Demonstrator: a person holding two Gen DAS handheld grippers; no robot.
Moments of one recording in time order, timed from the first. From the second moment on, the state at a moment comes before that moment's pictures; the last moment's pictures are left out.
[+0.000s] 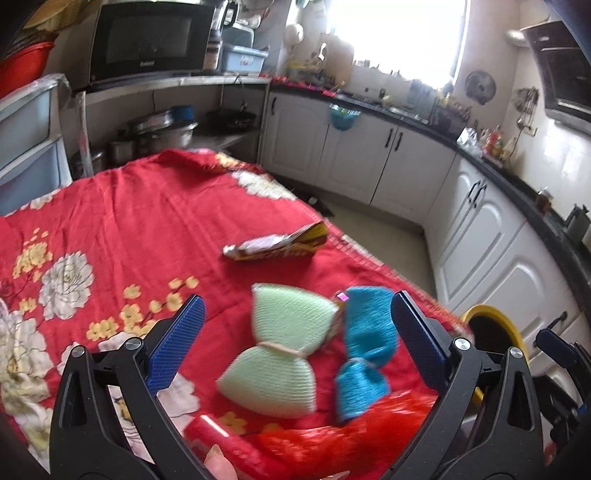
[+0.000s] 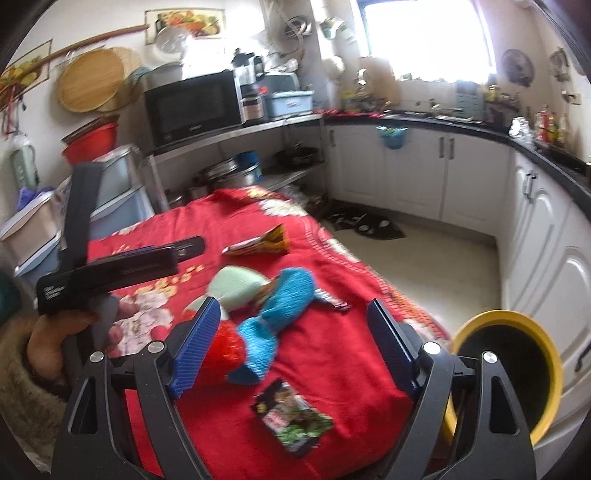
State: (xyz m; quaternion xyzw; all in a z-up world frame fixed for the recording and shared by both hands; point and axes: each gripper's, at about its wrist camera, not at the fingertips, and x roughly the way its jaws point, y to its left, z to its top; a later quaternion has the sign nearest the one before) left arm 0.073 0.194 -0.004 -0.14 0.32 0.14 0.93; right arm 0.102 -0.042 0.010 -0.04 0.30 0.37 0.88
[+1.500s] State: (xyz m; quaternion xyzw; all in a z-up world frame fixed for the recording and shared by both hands) left arm 0.087 0.214 -0.019 -0.17 0.37 0.08 0.91; right arm 0.090 -0.004 0.003 -0.07 0.31 0.45 0.83
